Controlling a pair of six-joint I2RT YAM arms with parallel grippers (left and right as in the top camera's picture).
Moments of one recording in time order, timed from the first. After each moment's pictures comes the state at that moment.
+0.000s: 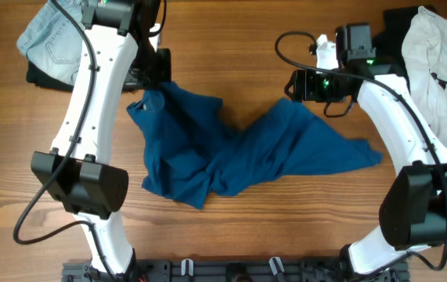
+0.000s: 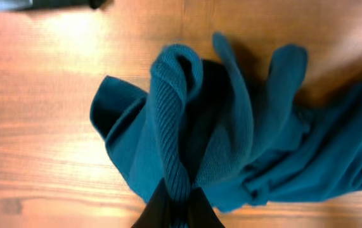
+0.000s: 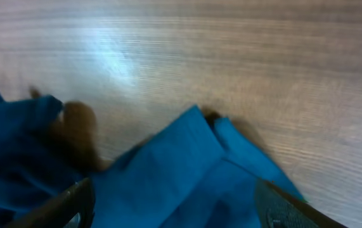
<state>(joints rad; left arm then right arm) -0.23 2.03 2.21 -1.67 -0.03 -0.25 0.09 1.78 1.38 -0.78 -0.30 0.07</state>
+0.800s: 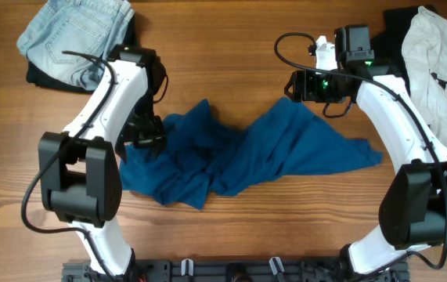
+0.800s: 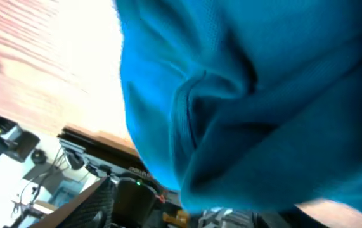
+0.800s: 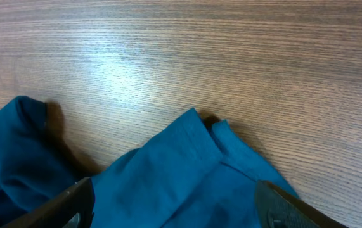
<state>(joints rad) -0.20 1.97 1.57 -1.63 -0.09 -0.52 0.09 1.78 1.37 -0.75 -0.30 0.07</state>
